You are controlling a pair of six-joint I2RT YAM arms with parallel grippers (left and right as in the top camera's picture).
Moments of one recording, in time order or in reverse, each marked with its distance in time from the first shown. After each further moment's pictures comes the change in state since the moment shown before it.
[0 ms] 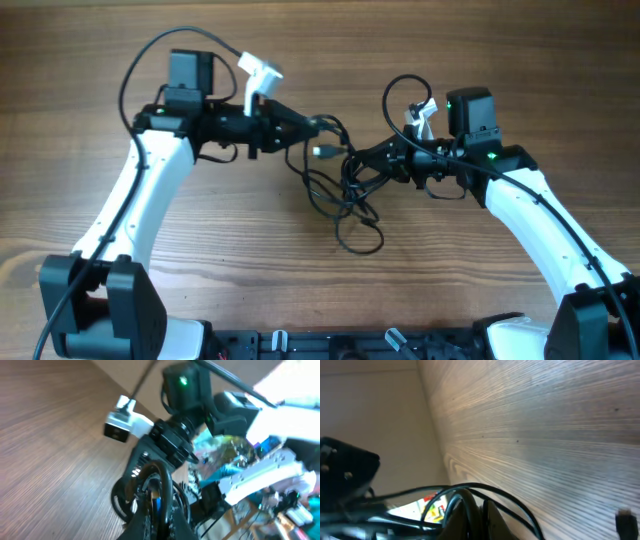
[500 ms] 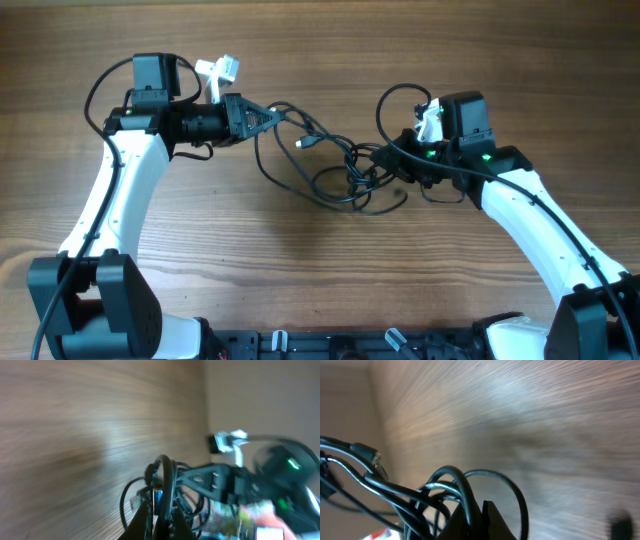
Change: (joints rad) left arm 0.134 0.008 -0.009 -0.074 -0.402 -0.533; right arm 0.024 0.000 -0.004 -0.047 0.317 -0.111
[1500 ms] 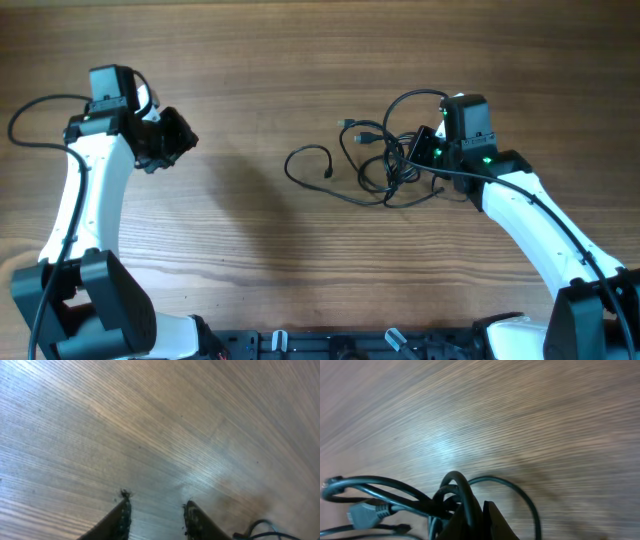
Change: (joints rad) left arm 0.172 0.000 0.005 -0.187 -0.690 -0.166; right arm -0.019 0.010 -0.039 0.094 0.390 -0.146
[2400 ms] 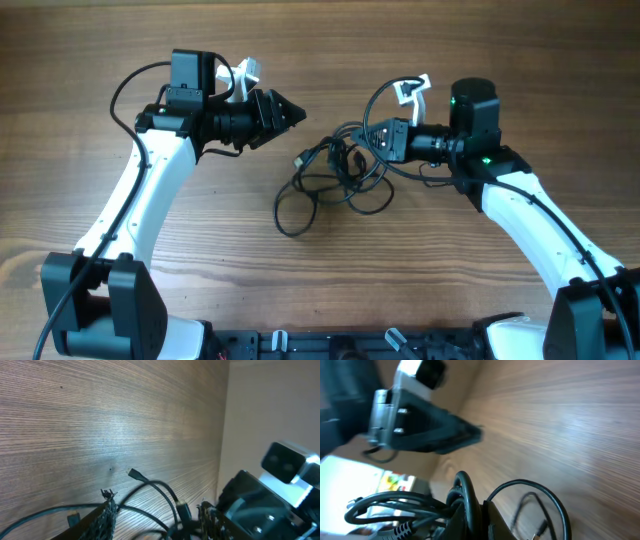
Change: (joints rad) left arm -0.324 0.000 0.003 0.259 0.537 -0.097; right arm 0.000 0.001 -0.005 0.393 -0.829 -0.036
